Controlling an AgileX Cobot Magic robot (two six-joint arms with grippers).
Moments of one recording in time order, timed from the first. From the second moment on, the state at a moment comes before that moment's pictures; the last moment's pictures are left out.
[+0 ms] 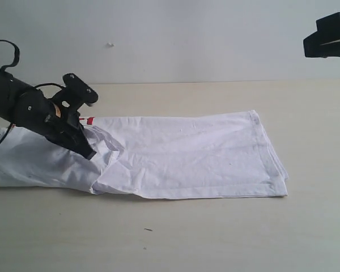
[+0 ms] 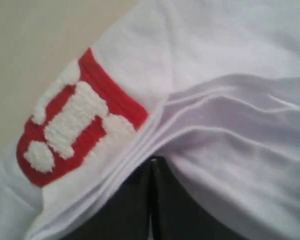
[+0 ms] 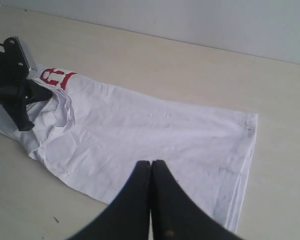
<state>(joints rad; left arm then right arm) -0.33 2.02 -1.14 0.24 0.20 0.25 0.03 1.08 -0.99 0.50 0.73 -0.43</state>
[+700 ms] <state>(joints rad) -0.30 1.92 -1.28 0.22 0.33 0.14 0.03 1.08 -0.99 0.51 0.73 -0.46</state>
